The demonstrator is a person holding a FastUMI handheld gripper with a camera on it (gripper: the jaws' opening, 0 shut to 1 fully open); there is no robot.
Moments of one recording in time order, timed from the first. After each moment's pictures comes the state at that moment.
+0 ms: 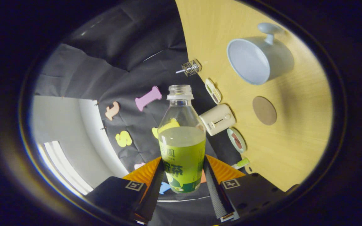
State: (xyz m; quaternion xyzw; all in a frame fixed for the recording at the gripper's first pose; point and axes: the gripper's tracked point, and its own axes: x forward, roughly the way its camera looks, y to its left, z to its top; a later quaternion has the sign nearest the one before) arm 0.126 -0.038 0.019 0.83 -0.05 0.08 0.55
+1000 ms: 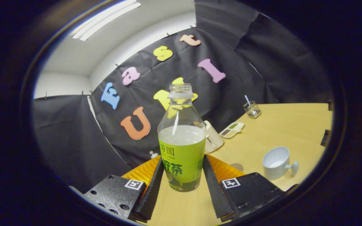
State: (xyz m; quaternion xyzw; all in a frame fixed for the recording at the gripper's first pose) arm 0.078 0.001 0.032 0.28 0.02 0.02 0.96
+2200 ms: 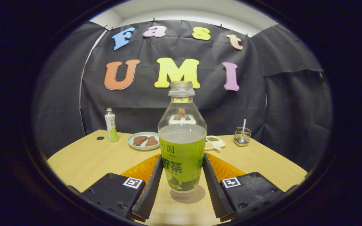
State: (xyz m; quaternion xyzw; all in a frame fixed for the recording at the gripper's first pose) arm 0.225 -0.034 -0.047 0.01 0.13 -0.08 0.99
